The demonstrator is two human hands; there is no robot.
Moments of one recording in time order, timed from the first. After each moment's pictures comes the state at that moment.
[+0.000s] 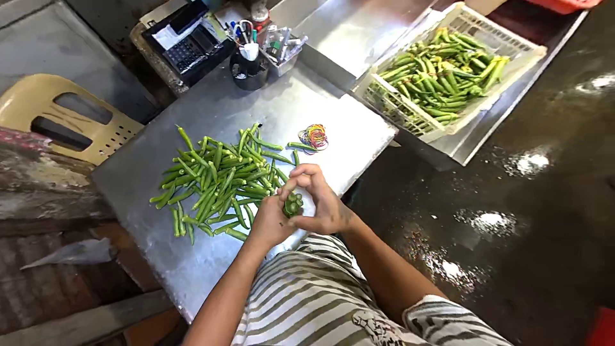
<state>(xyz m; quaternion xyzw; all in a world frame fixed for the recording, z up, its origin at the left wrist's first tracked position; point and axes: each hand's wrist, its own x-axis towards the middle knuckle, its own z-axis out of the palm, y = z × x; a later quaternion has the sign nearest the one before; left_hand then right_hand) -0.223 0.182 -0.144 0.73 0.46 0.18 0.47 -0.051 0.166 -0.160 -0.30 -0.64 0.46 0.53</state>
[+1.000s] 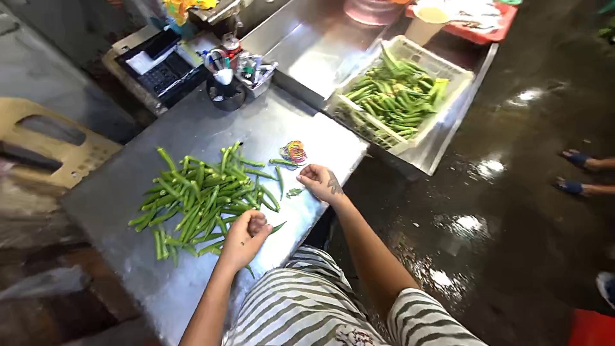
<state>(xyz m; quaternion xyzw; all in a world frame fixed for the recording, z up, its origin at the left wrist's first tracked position) -0.264 0.184 -0.176 0.67 0.47 0.19 0.54 0.040 0.203 -0.215 -0.71 -0.50 0.39 0.32</state>
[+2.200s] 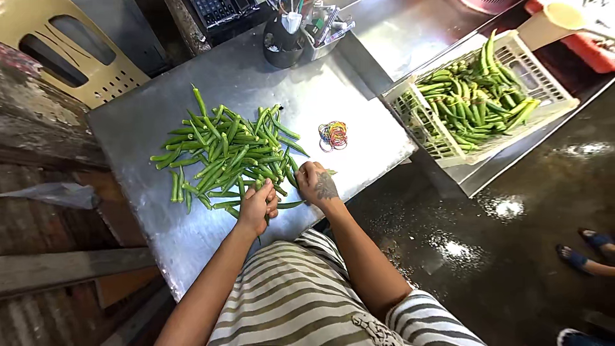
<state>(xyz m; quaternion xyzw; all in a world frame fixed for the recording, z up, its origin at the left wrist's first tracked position) -0.257 0.178 -0.186 0.13 0.49 0.38 0.77 -0.070 0.203 -0.215 -0.72 -0.61 0.31 0.09</state>
